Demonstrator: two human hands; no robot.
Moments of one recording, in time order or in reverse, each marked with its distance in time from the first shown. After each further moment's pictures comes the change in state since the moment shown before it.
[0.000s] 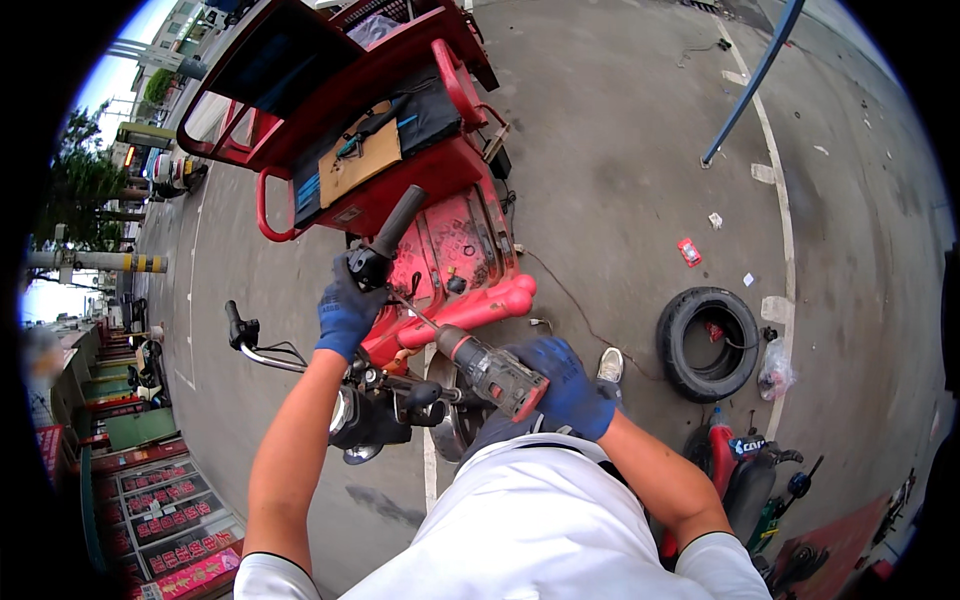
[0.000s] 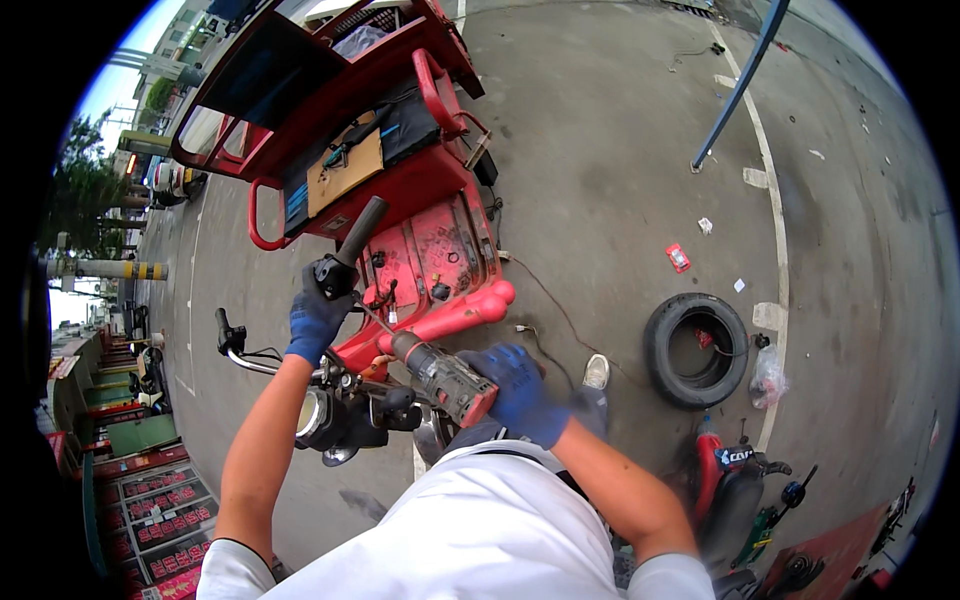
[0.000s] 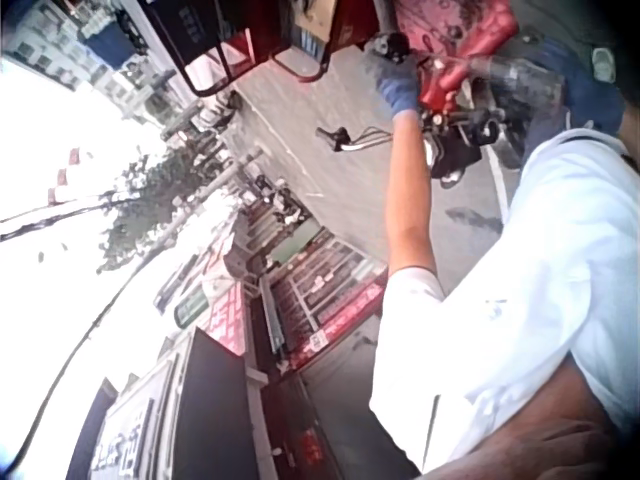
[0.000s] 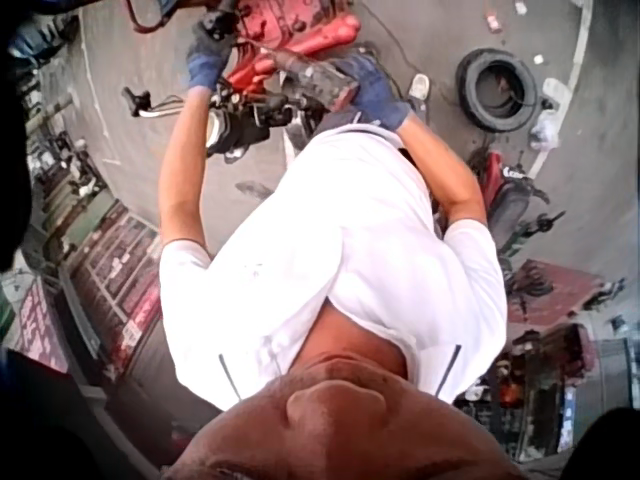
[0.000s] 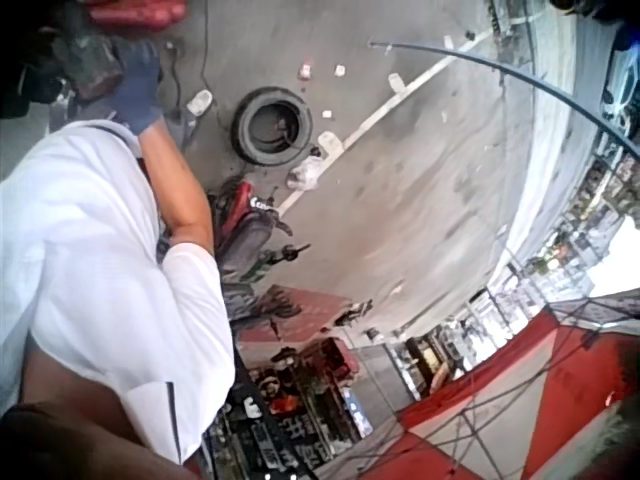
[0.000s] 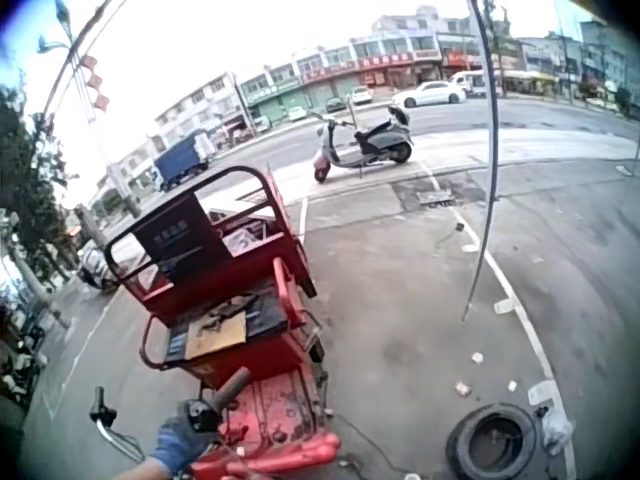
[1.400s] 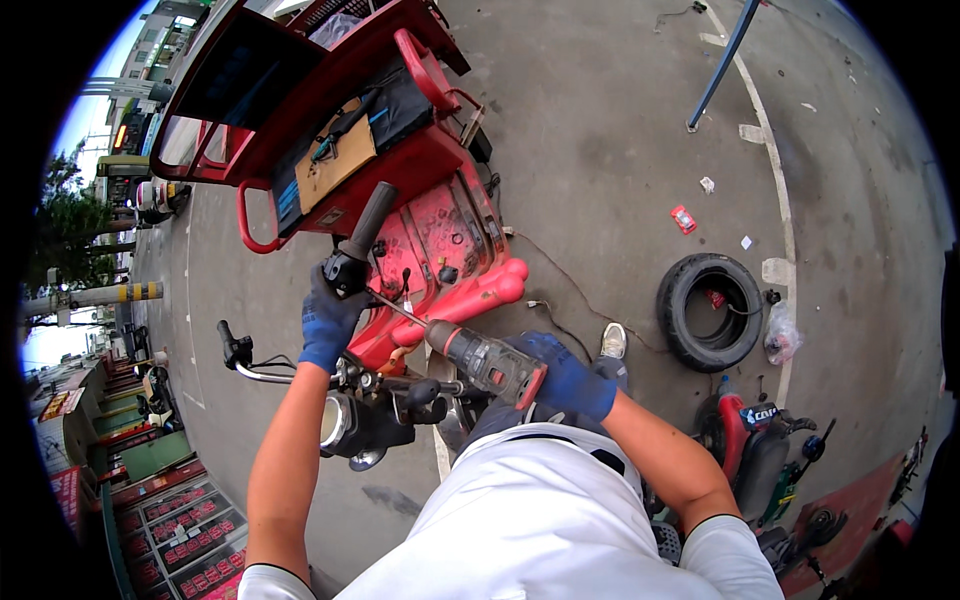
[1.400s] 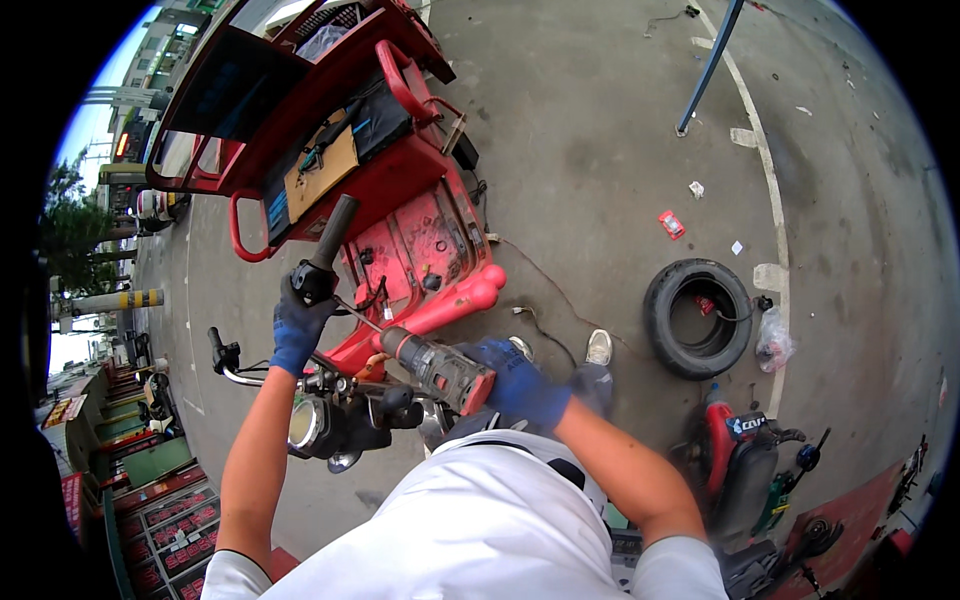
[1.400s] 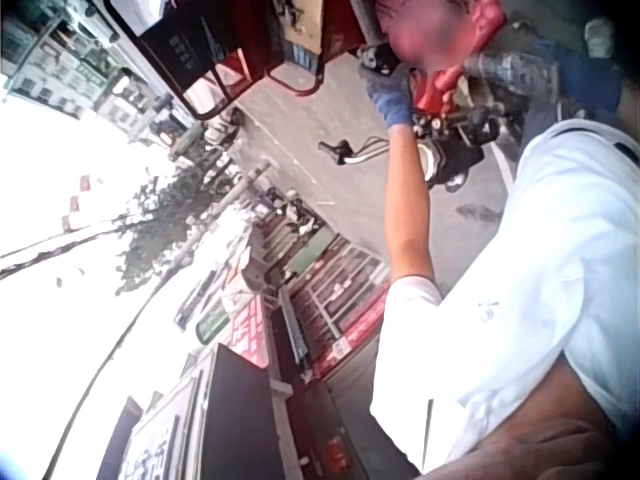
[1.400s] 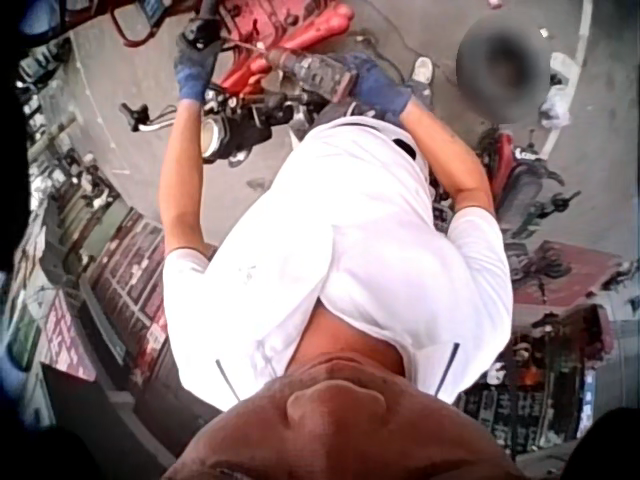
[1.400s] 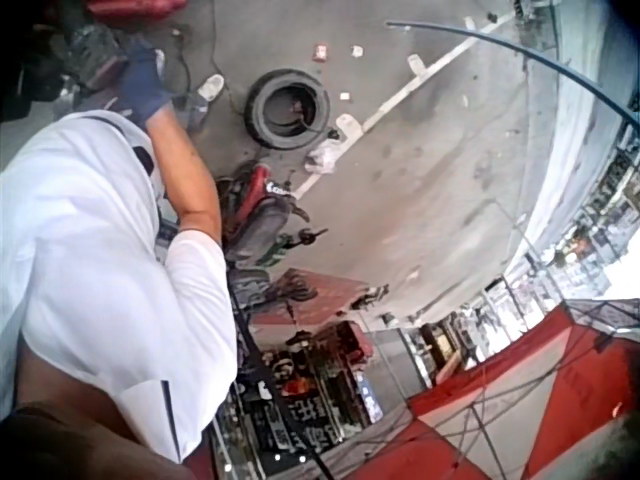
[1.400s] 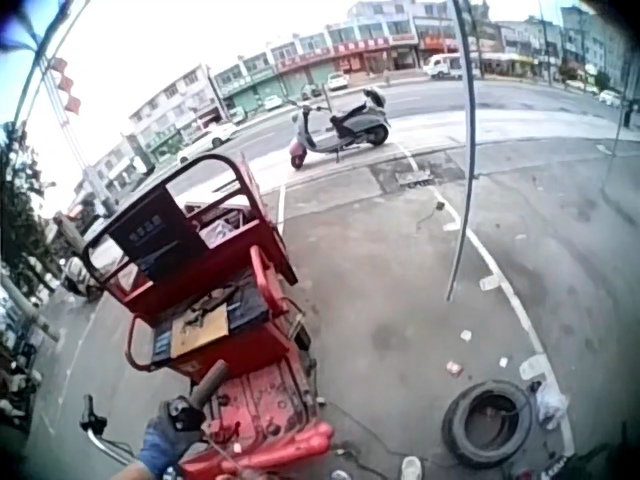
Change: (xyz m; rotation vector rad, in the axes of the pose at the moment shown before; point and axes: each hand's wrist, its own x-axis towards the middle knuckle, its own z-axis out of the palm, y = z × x) left_hand 0.000 0.002 -0.007 -0.052 -0.050 0.056; right_hand -0.027 0.040 0.030 0.272 -0.169 0.105
